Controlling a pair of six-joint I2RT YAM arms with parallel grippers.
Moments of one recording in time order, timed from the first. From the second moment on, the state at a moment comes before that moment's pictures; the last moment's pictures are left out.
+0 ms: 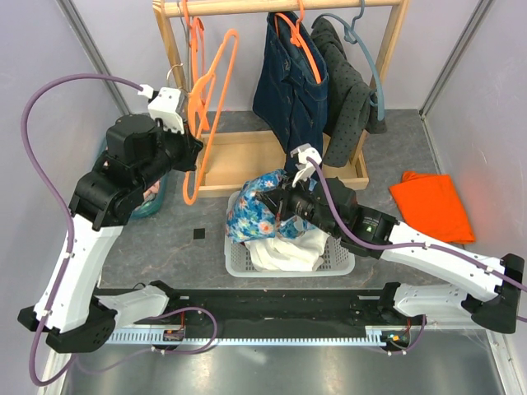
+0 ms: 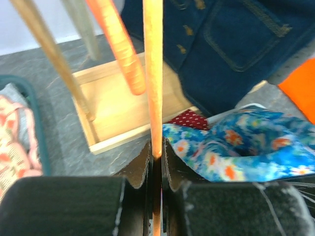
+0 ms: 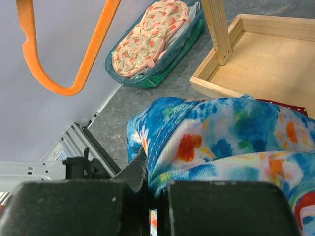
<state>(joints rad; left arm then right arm) -0.52 1.13 1.70 -0.89 -0.11 -0.15 1.07 1.14 1.09 -0.09 0.21 0.52</state>
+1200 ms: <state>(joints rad) -0.39 1.01 1.60 -1.00 0.04 -0.24 1.07 1.09 1.10 -0.16 0.27 0.52</state>
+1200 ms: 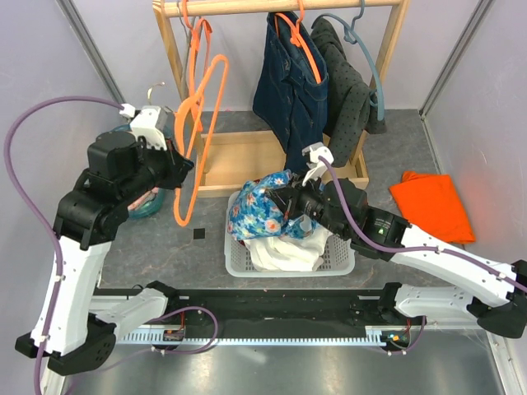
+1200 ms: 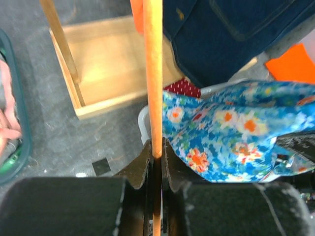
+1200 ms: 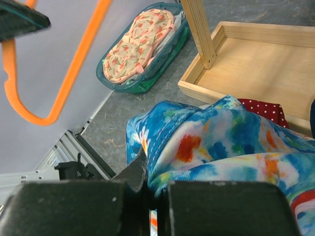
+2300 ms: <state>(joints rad) -0.47 1.37 2.14 -1.24 -0.08 0.05 1.05 1.06 1.12 -0.21 0.34 0.52</state>
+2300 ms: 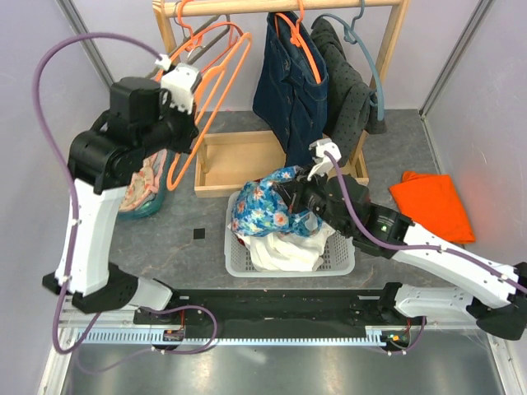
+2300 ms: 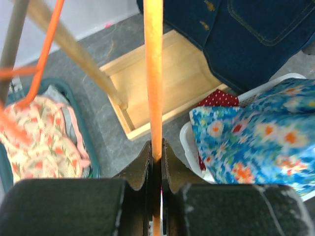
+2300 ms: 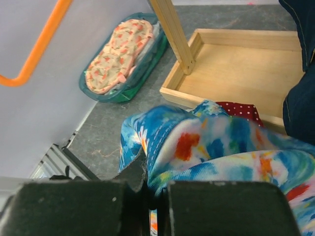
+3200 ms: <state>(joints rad) -0.45 1.87 2.55 -1.14 -0.28 0.17 0.98 1.14 1.01 -0.17 0.26 0.62</state>
